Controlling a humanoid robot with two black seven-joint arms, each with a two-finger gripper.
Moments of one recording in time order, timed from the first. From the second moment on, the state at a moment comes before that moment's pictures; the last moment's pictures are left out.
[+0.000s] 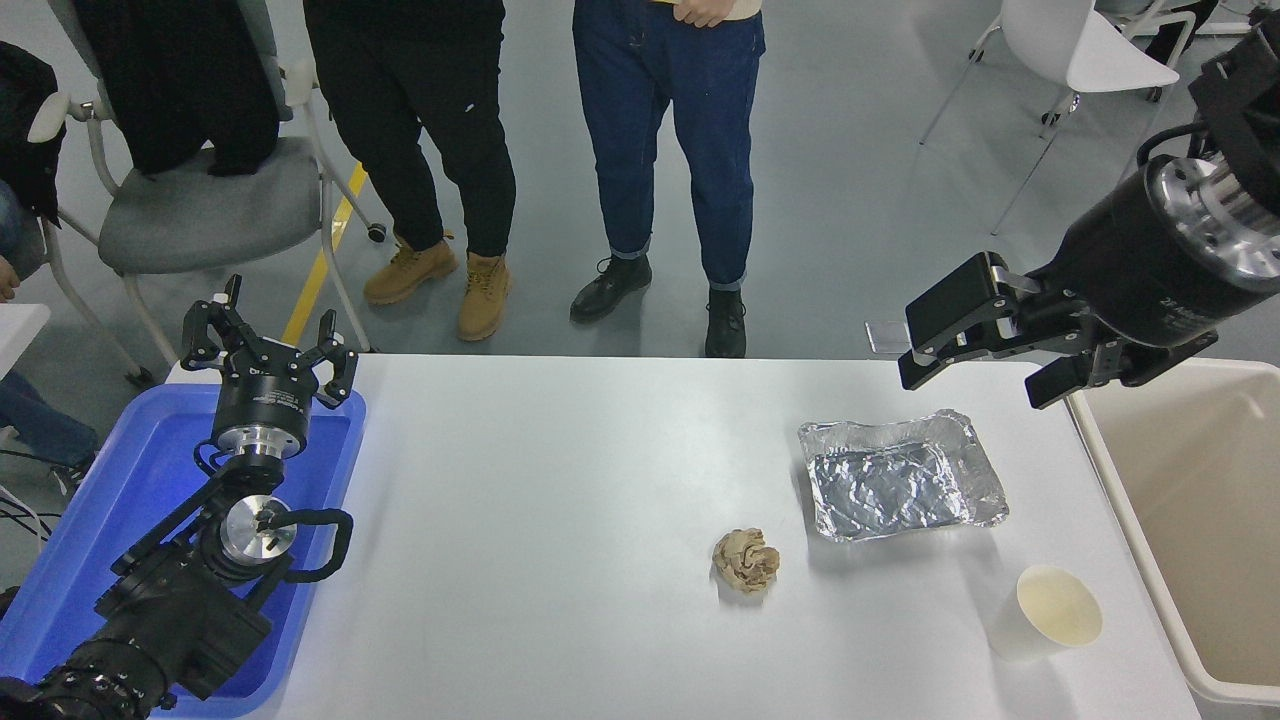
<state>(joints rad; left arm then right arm) -0.55 0.19 -1.04 -0.54 0.04 -0.40 -0.55 2.65 -0.37 -1.42 1.70 -0.04 0.78 0.13</state>
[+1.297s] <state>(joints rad) -0.55 0.19 -1.04 -0.55 0.04 -0.40 -0.55 2.14 -0.82 -1.39 1.57 -0.69 0.59 0.13</state>
